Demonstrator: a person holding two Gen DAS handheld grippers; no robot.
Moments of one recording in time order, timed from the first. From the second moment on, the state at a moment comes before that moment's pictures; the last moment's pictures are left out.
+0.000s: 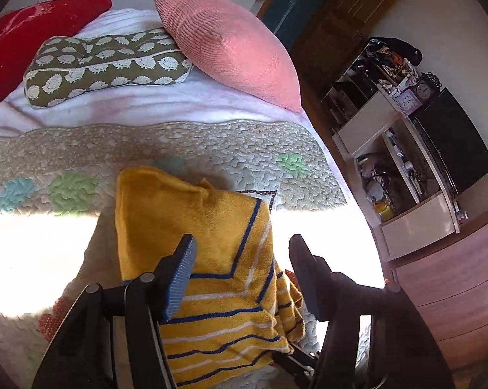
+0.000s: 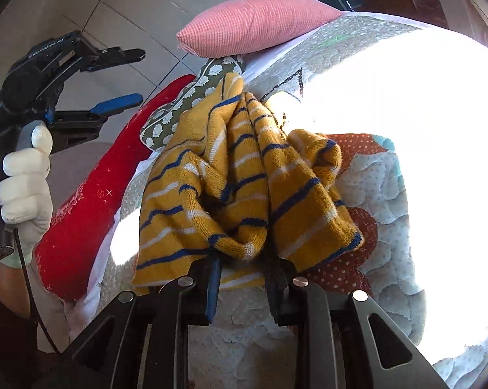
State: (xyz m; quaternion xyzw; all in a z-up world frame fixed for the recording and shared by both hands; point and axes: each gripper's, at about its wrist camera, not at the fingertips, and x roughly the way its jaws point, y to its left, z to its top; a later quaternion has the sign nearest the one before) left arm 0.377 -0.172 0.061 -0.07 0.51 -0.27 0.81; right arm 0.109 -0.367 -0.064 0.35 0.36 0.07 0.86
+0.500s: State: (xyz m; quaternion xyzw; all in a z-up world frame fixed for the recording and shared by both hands) left arm 0.347 -0.077 -0.068 -0.20 0.56 -0.30 0.75; right arm 0.194 -0.438 -0.079 0.41 0.39 0.08 0.82
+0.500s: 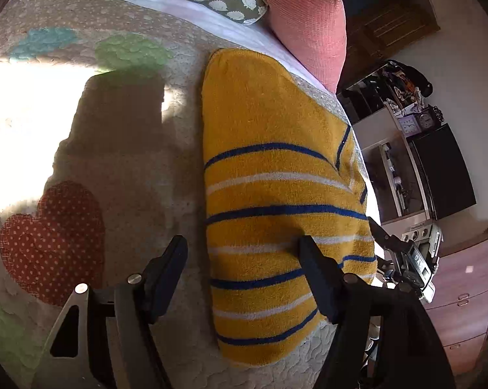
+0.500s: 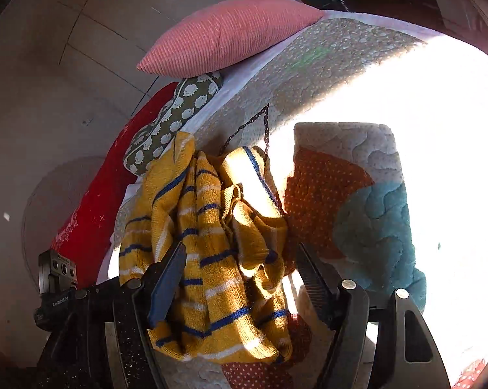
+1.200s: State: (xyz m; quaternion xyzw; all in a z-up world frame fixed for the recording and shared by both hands) left arm 0.338 -0.129 -0.083 -0.16 0.56 -0.29 0.76; right arm 0.265 -0.372 -0.067 0.33 0.46 0.09 0.82
